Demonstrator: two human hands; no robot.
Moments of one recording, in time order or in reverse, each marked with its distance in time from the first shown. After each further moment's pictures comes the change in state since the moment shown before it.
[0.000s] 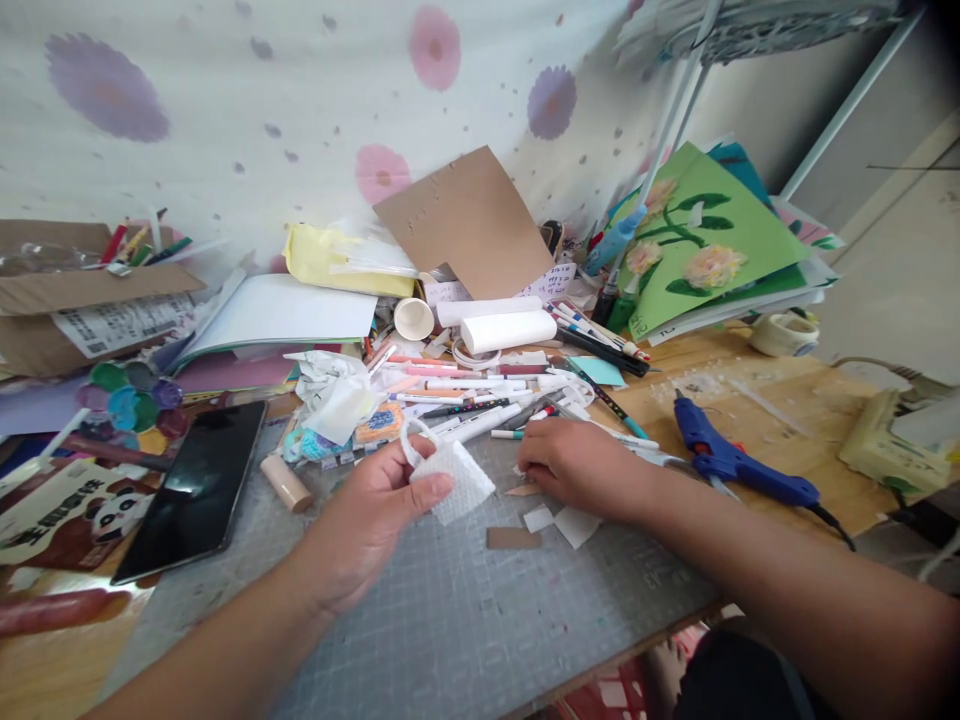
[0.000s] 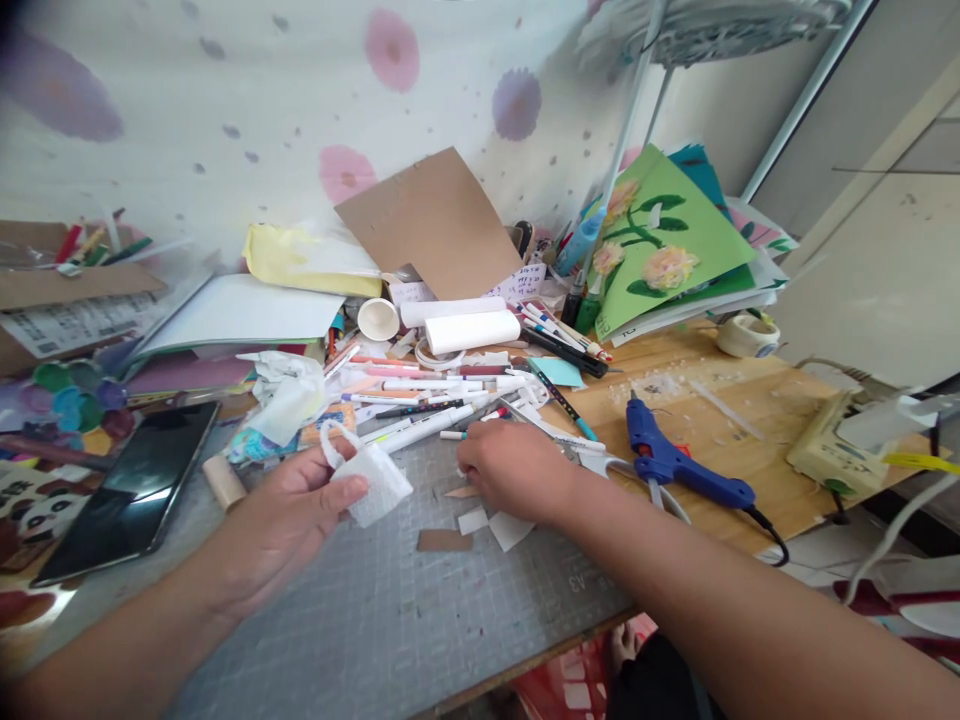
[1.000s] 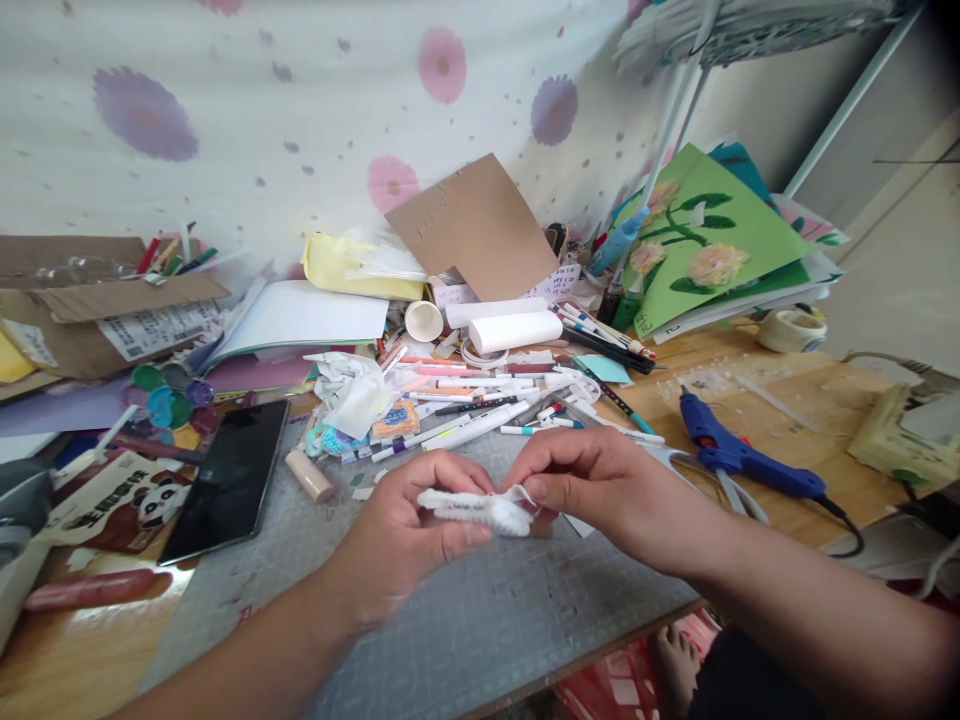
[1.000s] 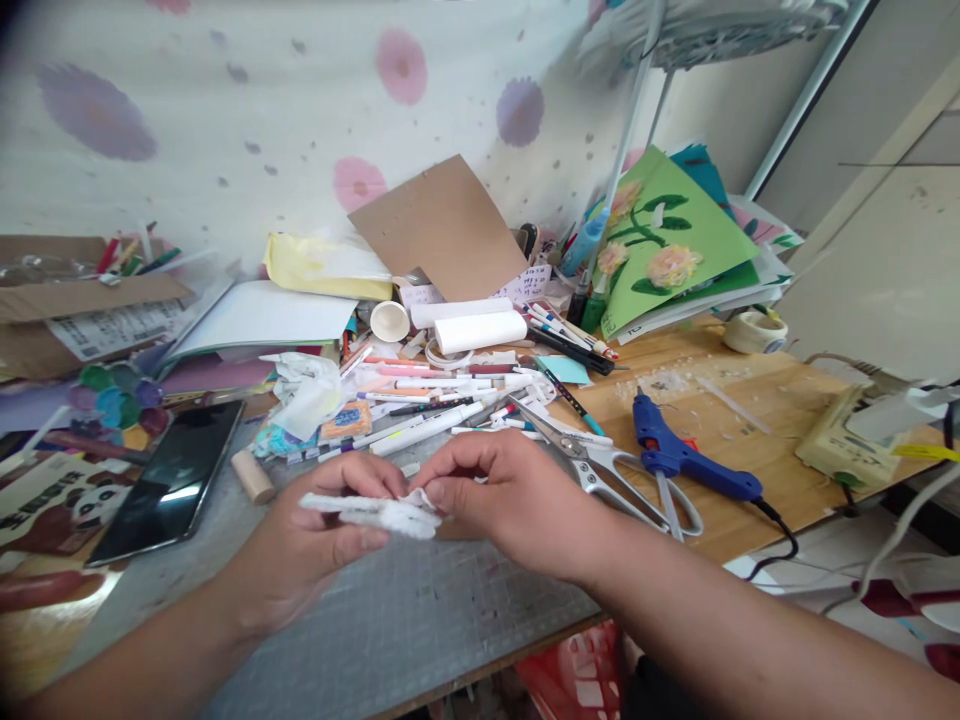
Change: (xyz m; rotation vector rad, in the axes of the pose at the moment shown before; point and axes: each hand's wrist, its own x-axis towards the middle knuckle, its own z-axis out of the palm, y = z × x) left_hand -0.018 0.001 0.012 0.094 -0.210 0.327; right_hand -0.025 -0.065 -0.018 1.024 0.089 0.187
